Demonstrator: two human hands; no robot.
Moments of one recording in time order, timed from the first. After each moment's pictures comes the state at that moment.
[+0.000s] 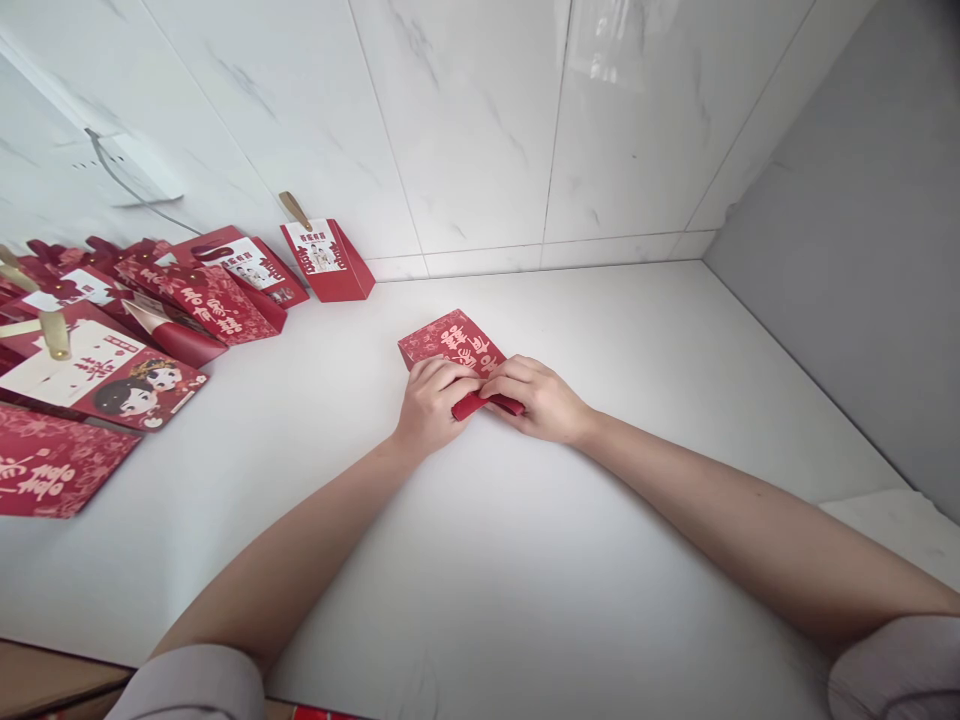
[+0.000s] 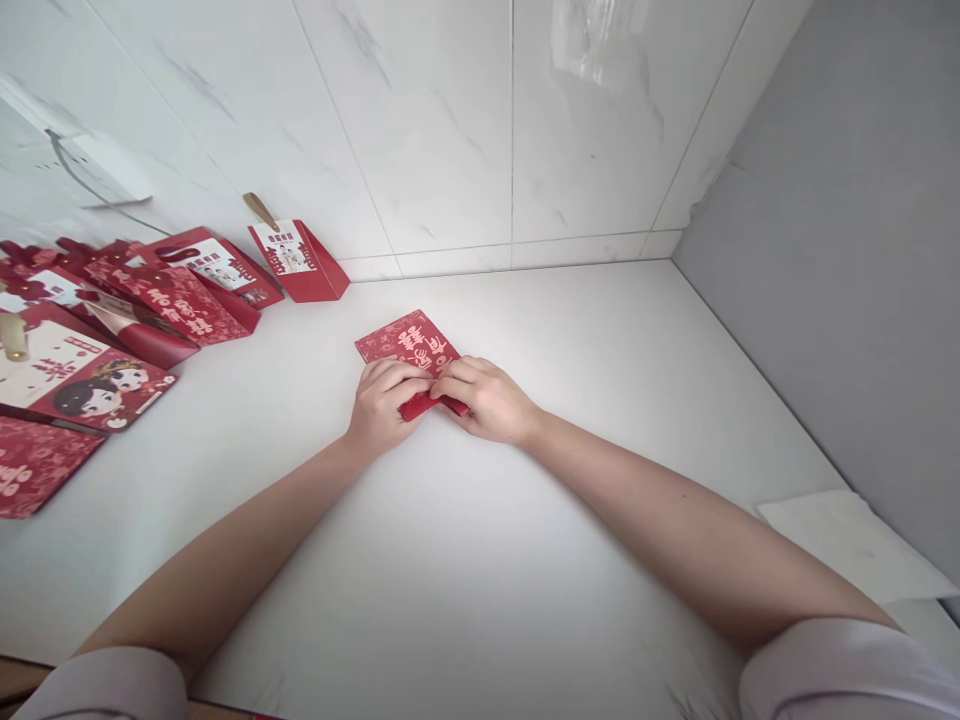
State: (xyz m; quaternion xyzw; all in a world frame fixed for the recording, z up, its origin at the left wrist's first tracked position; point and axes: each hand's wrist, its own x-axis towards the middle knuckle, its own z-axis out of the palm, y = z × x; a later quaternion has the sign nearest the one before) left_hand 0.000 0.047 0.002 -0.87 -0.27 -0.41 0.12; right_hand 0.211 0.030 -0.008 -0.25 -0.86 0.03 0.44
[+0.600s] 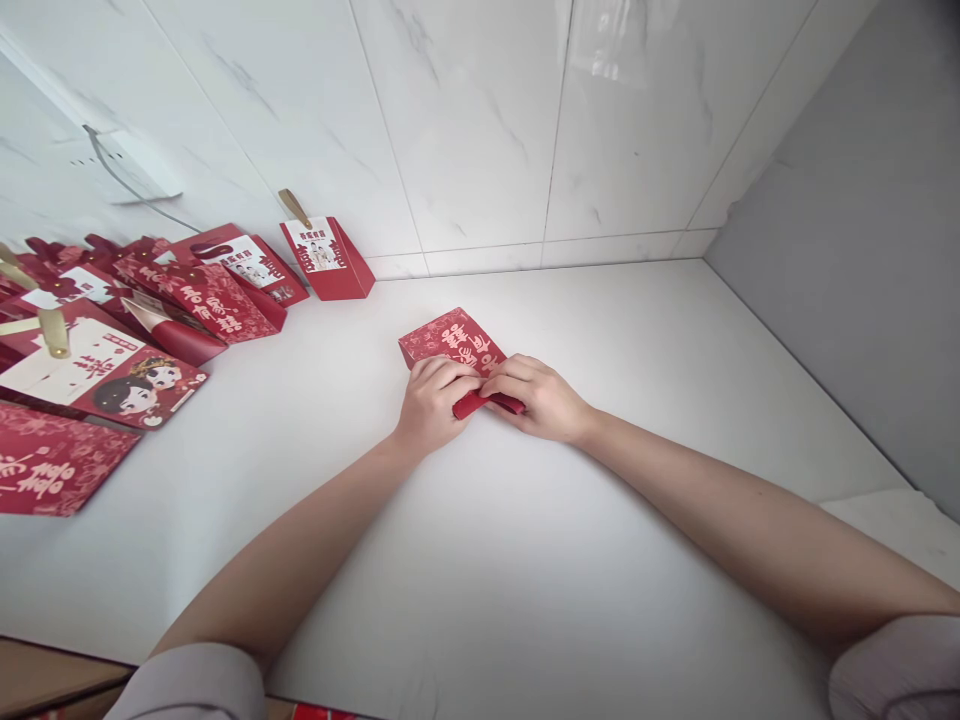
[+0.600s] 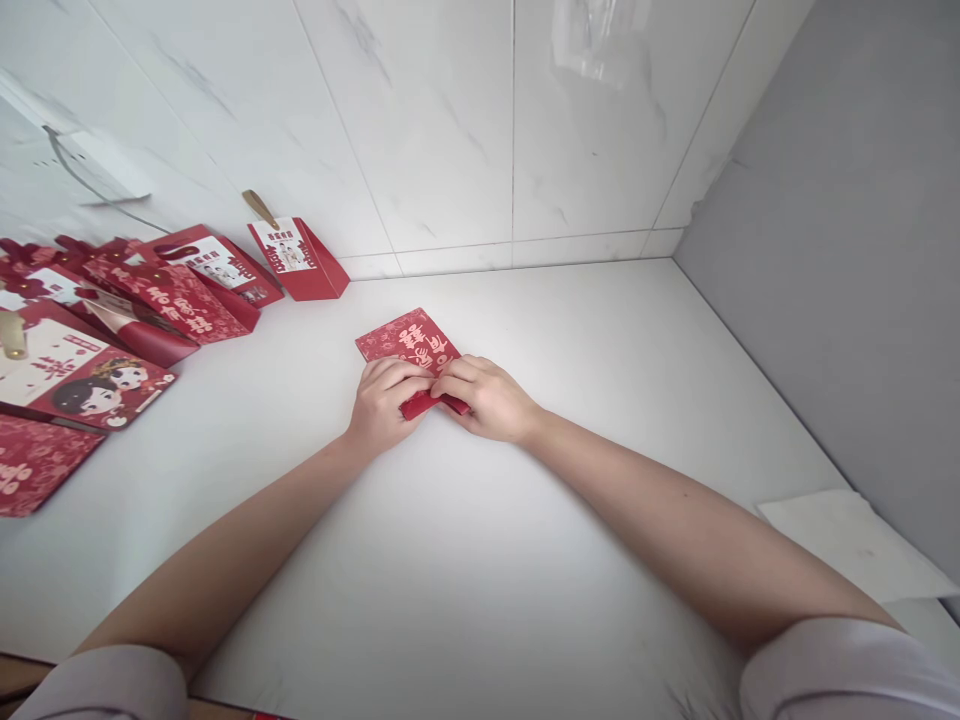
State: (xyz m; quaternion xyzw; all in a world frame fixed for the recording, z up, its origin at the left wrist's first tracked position) left_hand 0.000 0.047 0.000 -0.87 -0.28 -0.39 0.11; right_hand 0.211 0.031 -0.009 -0.26 -0.86 0.04 0.43
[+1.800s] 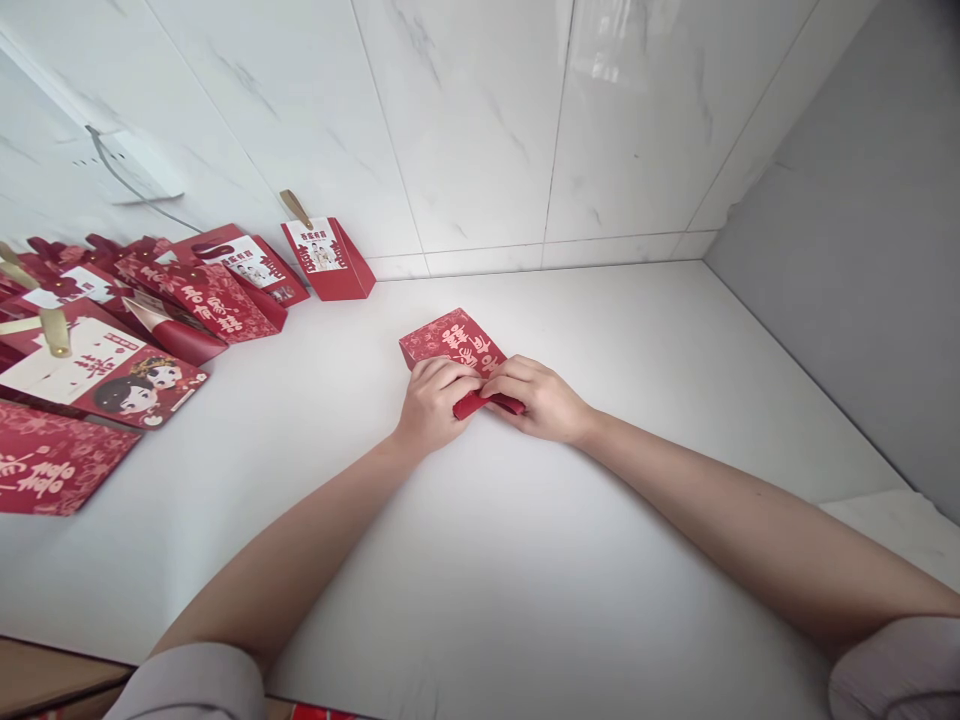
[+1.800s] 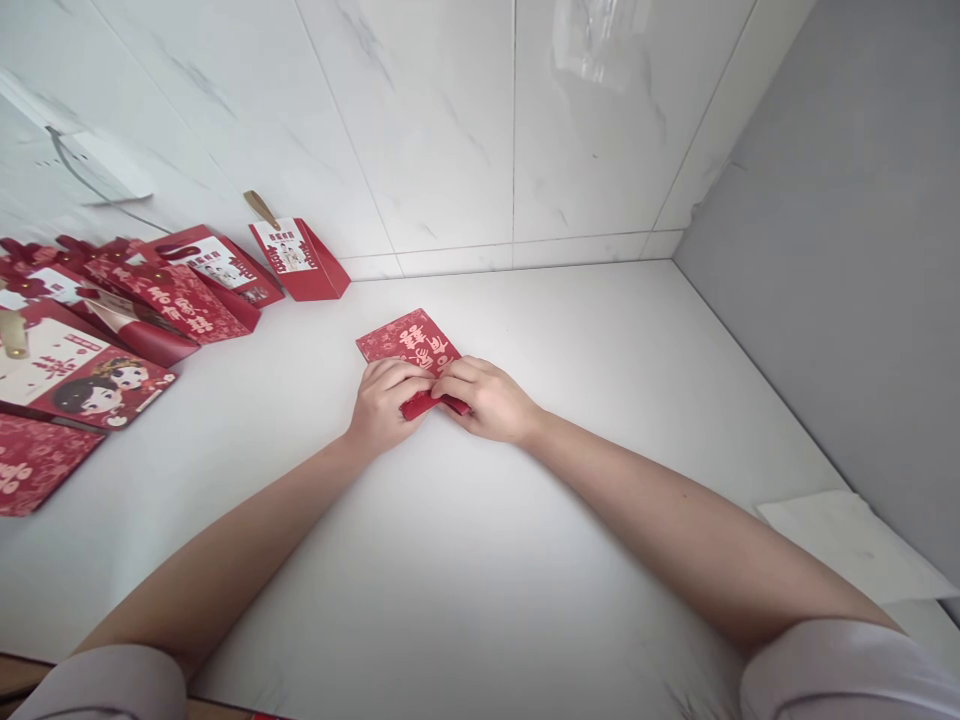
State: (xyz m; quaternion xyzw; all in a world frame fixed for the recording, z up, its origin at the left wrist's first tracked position) left_hand 0.000 0.046 0.001 -0.87 -0.28 -0.38 0.10; right_hand 0.212 0.030 -0.007 -0.25 -0.86 0.06 0.43
